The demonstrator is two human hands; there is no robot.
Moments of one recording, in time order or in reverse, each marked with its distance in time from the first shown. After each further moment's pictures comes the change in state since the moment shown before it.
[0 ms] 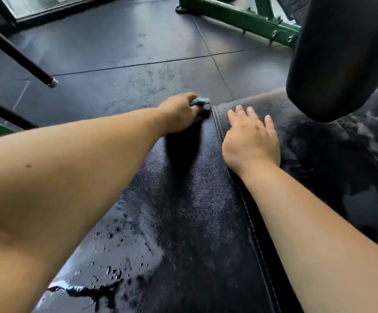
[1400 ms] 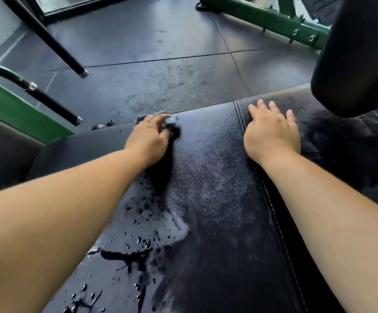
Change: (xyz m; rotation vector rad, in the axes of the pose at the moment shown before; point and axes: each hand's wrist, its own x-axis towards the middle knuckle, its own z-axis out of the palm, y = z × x) left_hand -0.097 -0.097 0.004 -0.056 0.253 -0.123; right_hand -0.002 -0.005 -0.003 -0.040 -0.031 0.001
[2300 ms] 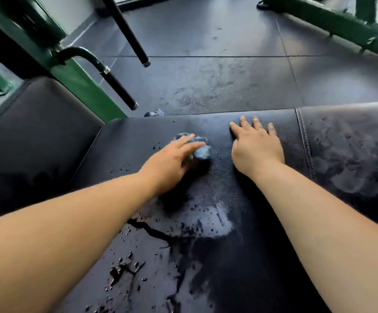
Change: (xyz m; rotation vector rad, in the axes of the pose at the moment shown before) left_hand -0.076 -0.064 -0.022 0.032 -0.093 0.199; right_hand -0.014 -0.102 0.031 -0.038 -0.194 -0.363
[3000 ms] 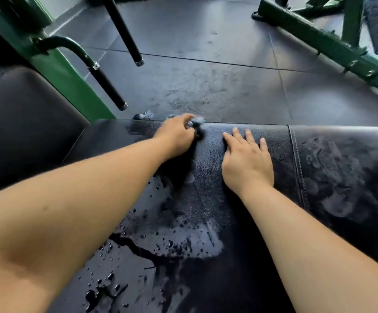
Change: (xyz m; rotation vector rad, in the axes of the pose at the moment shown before) left_hand 0.098 0.000 -0.004 -0.154 0.066 -0.417; right_hand 0.002 -0.005 0.010 0.029 0.097 0.045
